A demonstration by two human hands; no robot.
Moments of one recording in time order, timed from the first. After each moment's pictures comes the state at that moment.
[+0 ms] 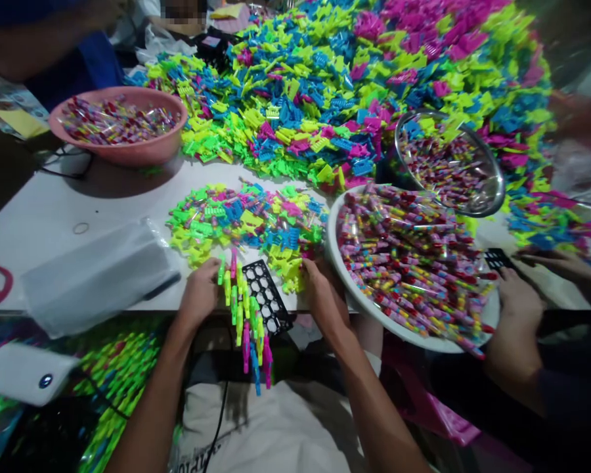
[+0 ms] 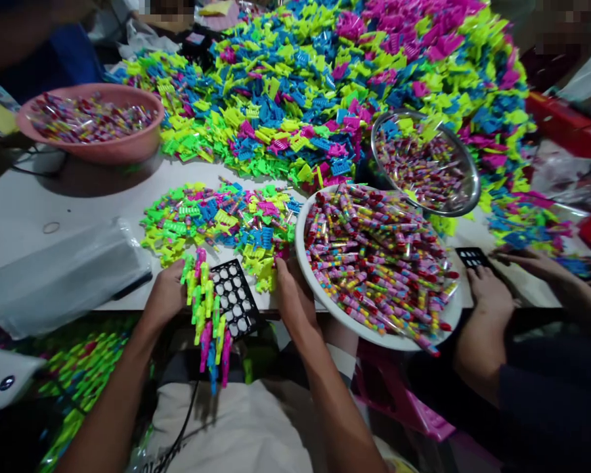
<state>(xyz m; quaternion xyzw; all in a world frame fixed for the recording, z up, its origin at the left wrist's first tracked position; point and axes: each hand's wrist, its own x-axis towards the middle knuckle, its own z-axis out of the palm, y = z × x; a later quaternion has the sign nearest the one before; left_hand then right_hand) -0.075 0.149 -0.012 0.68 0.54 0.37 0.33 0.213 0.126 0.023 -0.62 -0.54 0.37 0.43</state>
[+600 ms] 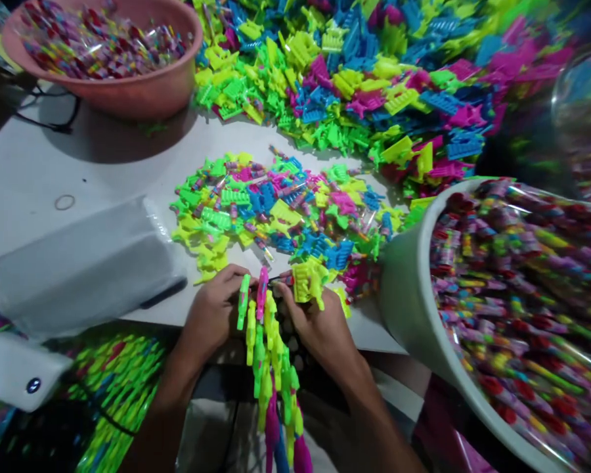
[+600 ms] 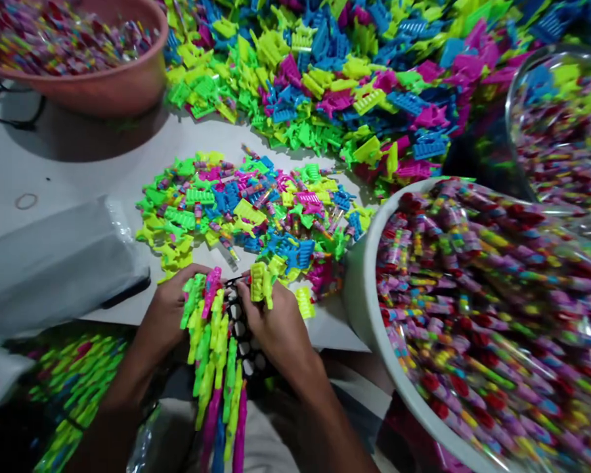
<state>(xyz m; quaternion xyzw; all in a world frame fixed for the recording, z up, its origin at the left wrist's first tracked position) -0.069 0.148 -0.002 0.63 0.56 0.35 0.41 0.138 0.149 0.008 -0.59 -0.69 0.32 0.27</state>
